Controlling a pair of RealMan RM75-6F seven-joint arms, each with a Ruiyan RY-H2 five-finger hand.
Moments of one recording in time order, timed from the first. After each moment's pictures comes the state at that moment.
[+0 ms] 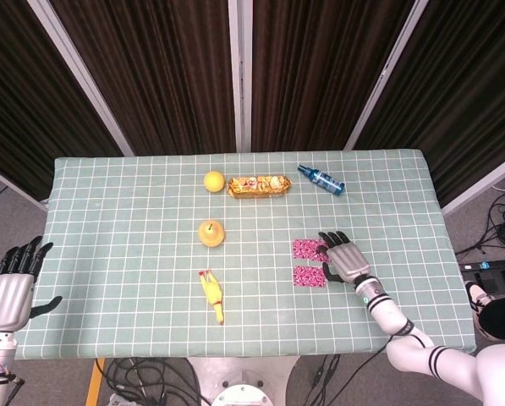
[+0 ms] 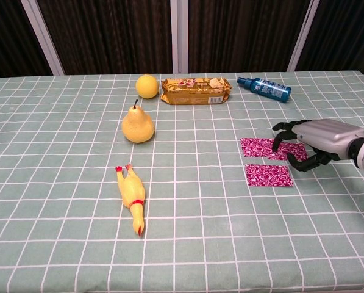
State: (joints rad) left arm -0.09 -1.21 -0.05 -1.56 1.46 1.49 0.15; right arm 0.63 -1.65 0.05 -1.07 -1.29 0.78 -0.12
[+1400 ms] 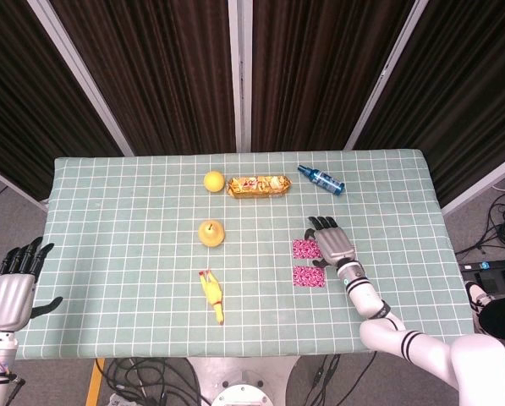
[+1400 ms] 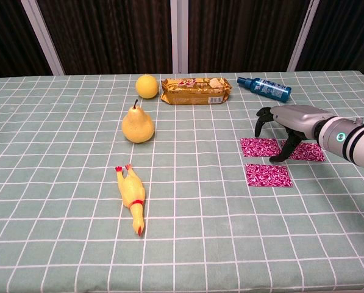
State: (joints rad) left arm -0.09 -1.22 -0.05 -1.56 1.45 1.47 0.15; right arm 0.73 -1.77 0.19 -0.99 -1.09 0.72 -0.22
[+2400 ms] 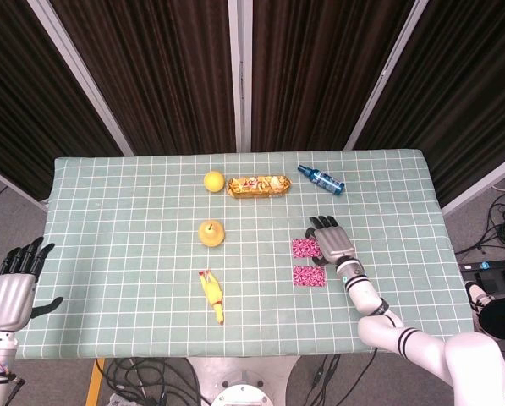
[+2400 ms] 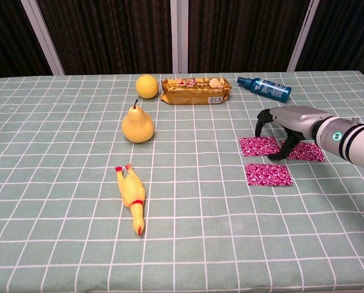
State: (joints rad) left arm -0.09 -1.21 -0.04 -1.57 1.45 1.47 0.15; right arm 0.75 -1.79 0.18 -0.95 -1.07 0.69 -0.22
